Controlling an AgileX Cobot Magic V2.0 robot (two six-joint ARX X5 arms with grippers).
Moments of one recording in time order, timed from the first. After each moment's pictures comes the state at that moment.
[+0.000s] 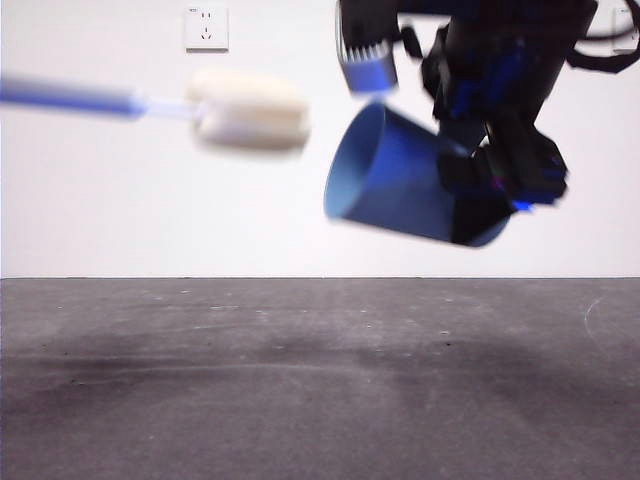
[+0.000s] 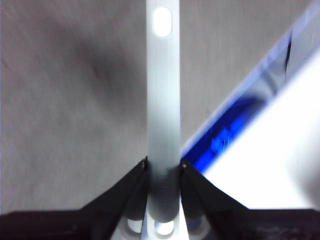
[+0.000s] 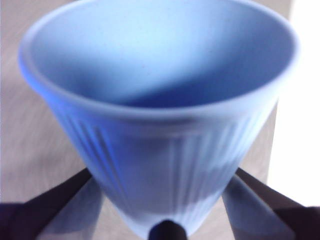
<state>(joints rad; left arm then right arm) -0.73 0.81 0.97 -1.22 -0.03 0.00 0.93 1.32 0.87 -0.44 0.63 -0.82</state>
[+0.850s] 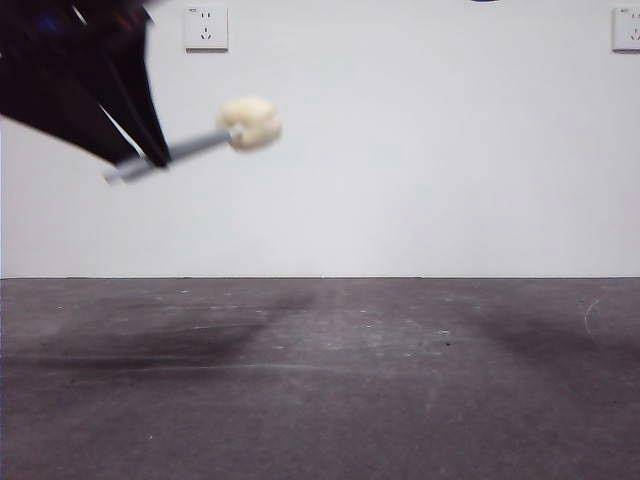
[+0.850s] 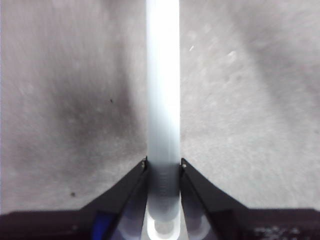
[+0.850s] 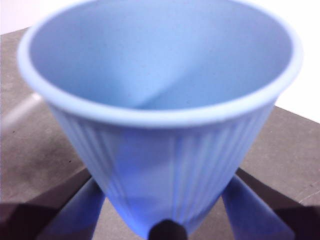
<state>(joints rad) -0.61 1.12 0.85 -0.50 -0.01 -0.45 0.92 0.82 0.87 -0.38 0.50 -0.07</state>
